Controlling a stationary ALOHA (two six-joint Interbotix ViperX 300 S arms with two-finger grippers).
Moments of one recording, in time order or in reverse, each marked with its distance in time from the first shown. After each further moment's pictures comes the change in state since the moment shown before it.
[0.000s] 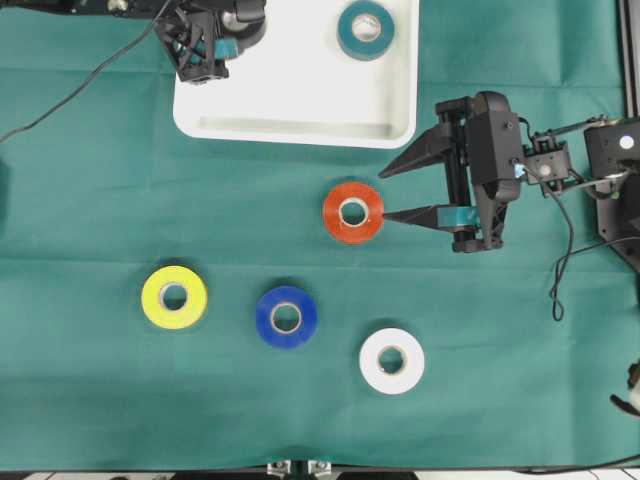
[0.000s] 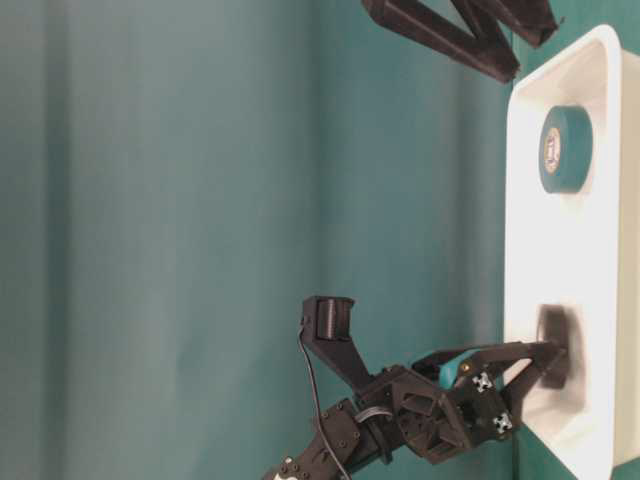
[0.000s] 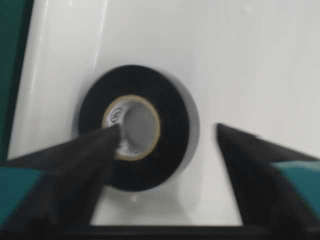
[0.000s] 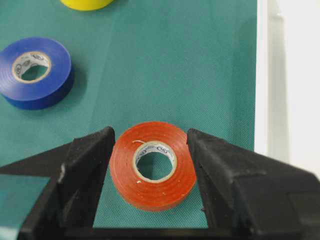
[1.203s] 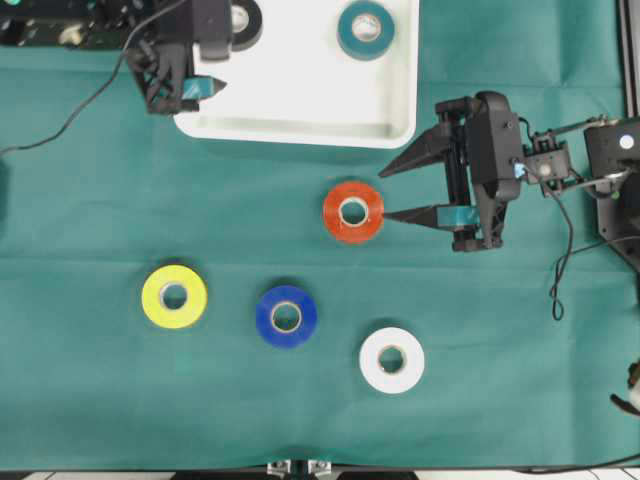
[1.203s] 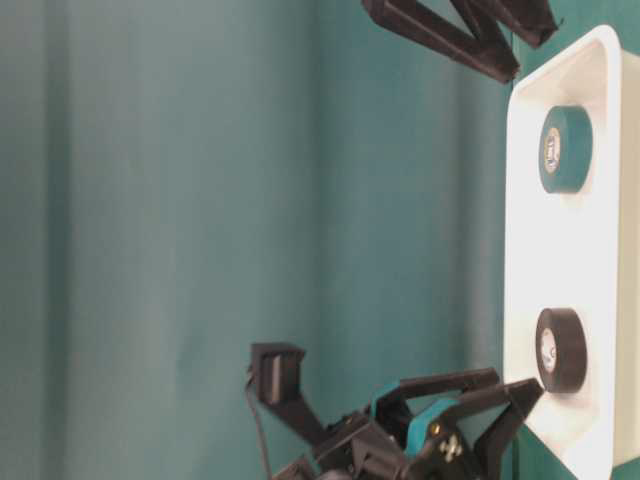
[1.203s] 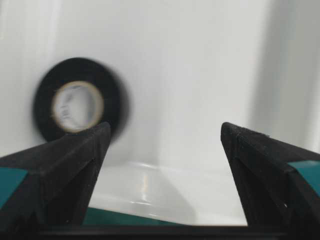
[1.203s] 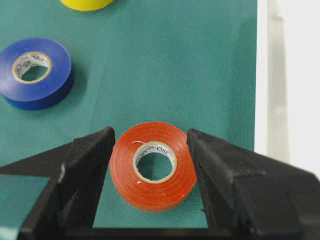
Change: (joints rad) left arm -0.121 -0.212 0.150 -0.002 0.000 -0.003; right arm 0.000 0.000 -0.002 0.000 0.002 0.000
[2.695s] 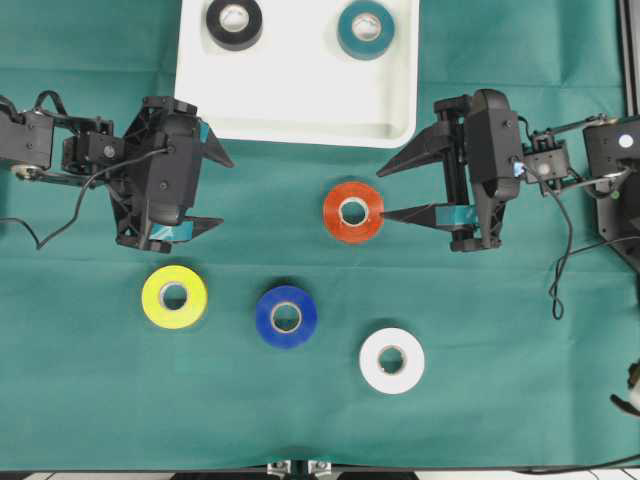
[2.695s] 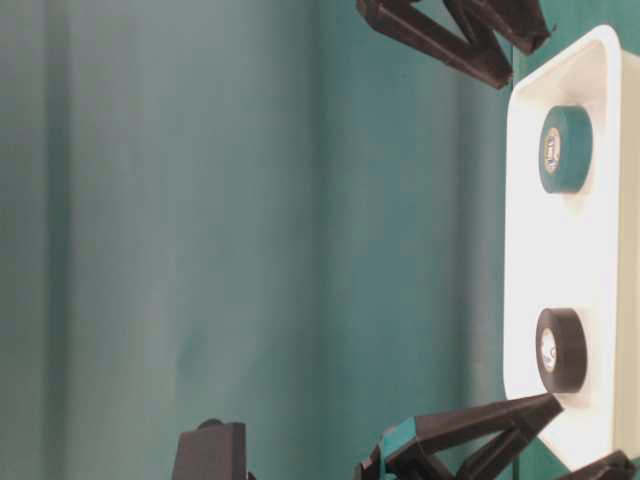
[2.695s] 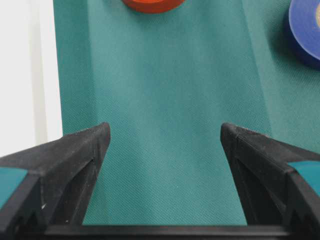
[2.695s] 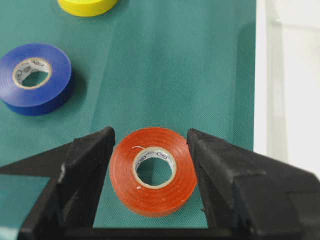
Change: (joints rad) left arm -0.396 -0.101 0.153 -0.002 -0.193 -0.163; right arm 0.000 0.000 -0.008 0.002 0.000 0.002
